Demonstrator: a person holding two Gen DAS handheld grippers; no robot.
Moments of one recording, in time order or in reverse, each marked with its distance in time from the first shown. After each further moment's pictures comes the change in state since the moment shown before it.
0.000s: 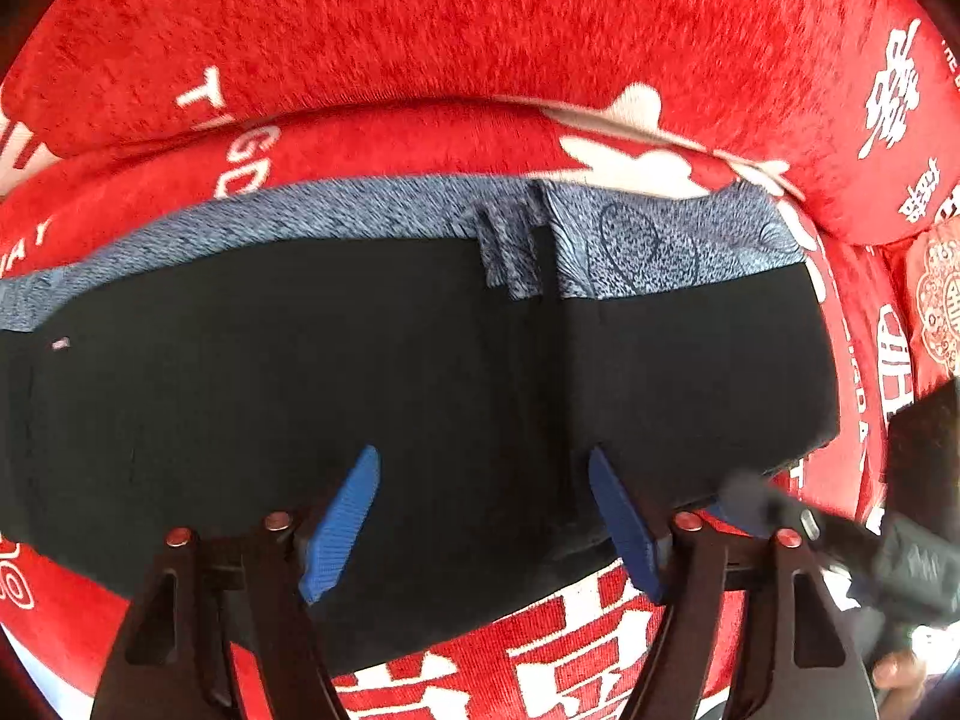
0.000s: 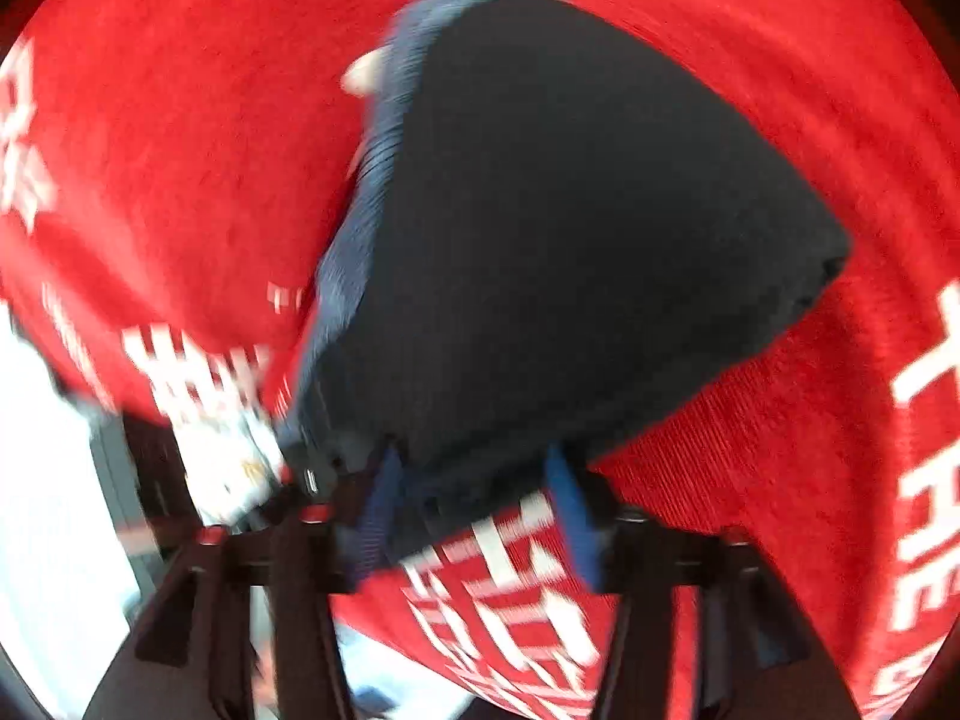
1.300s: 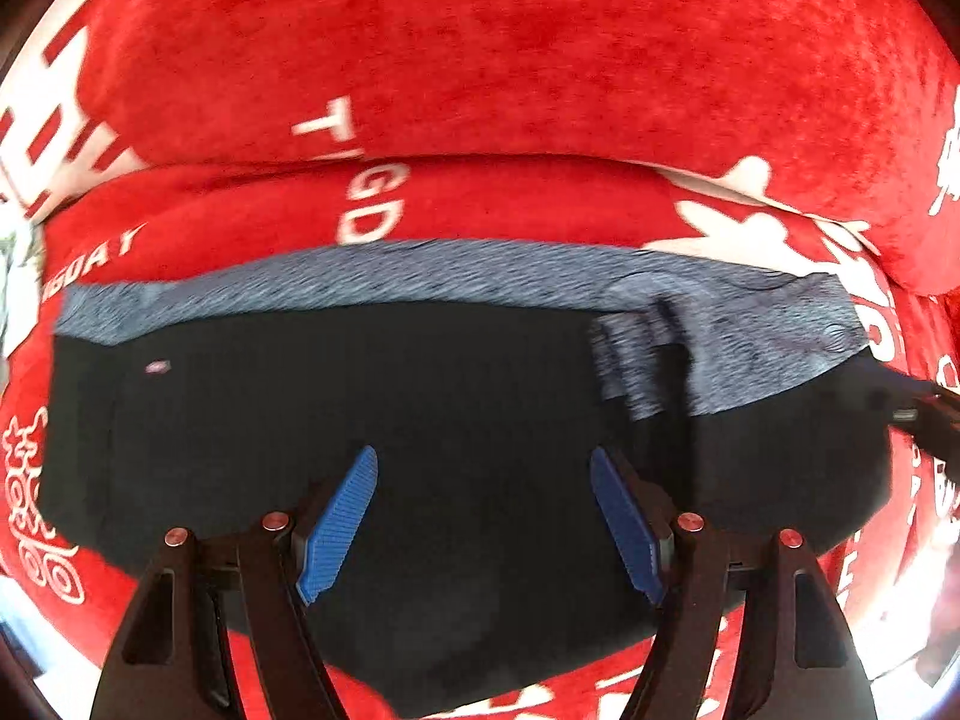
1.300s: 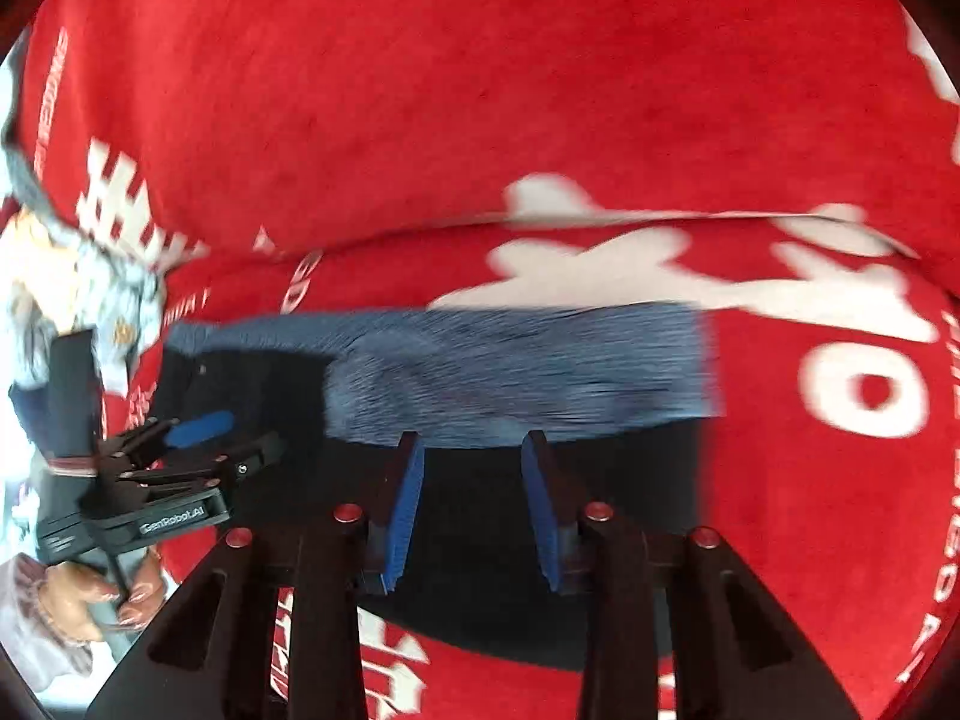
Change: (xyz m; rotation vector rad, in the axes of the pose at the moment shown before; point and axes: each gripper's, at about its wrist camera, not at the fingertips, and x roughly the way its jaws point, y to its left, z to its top) left arm -0.008 0.042 0.016 -0.079 -0.048 0.167; right arm 0.045 0.130 0.051 -0.567 0.033 -0.357
